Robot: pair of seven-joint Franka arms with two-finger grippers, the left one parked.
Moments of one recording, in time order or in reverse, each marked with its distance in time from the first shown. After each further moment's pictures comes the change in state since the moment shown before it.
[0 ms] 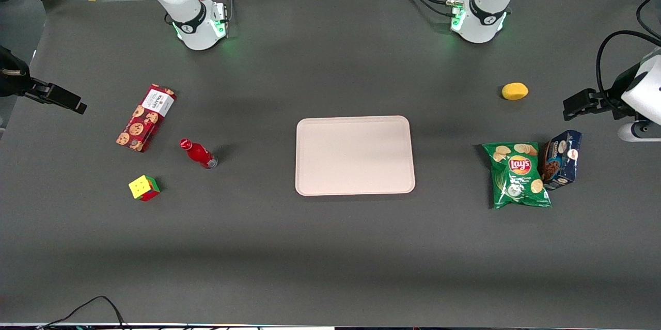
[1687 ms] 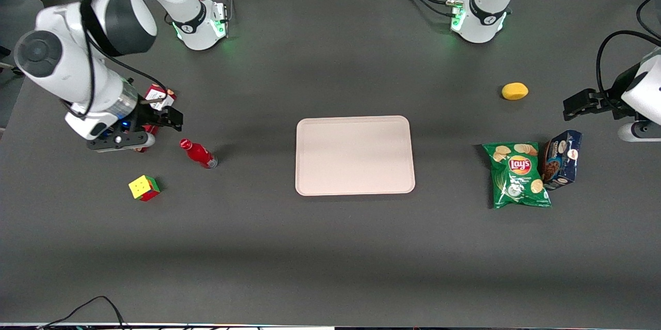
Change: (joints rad) arm 0.203 0.011 0.020 -0.419 0.001 0.448 -0.172
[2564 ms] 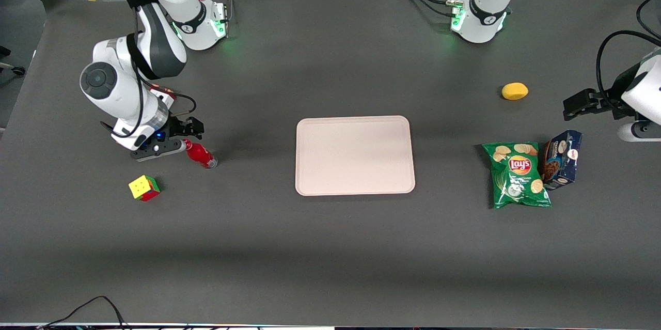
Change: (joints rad) arm -0.003 0.075 0.001 -0.226 0.000 0.309 -0.116
